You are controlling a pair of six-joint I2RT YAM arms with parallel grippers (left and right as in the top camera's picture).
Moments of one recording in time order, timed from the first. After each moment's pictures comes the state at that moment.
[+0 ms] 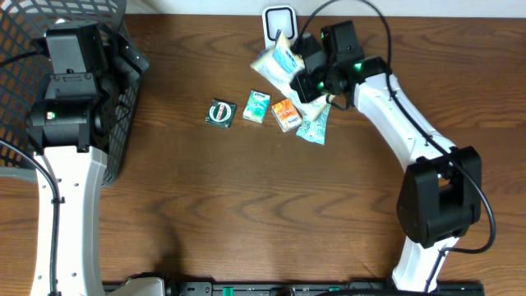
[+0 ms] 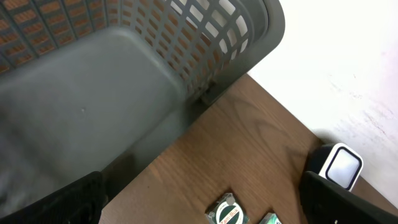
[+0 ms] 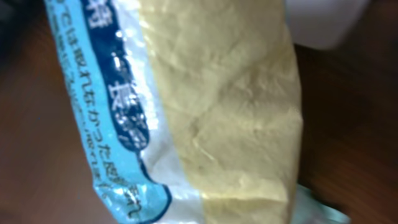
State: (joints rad) left arm 0.05 1.39 1.54 -0.85 -0.19 -0.65; right arm 0.32 1.99 1.65 -0.61 -0.40 -0.06
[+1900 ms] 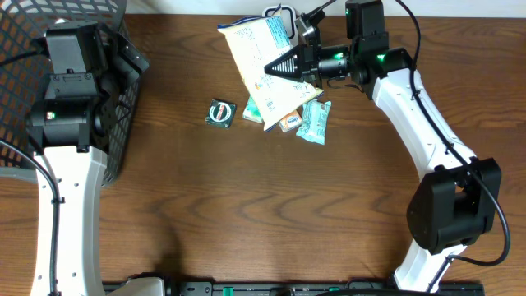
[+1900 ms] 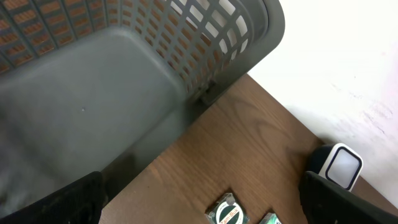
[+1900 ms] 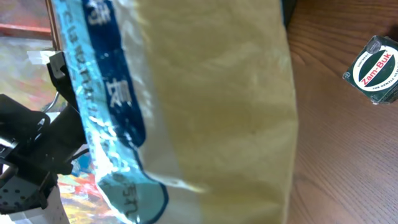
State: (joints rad) left arm 0.05 1.39 1.54 -0.85 -0.19 -0.65; right arm 0.27 1.94 1.68 -0.45 -1.23 0.73
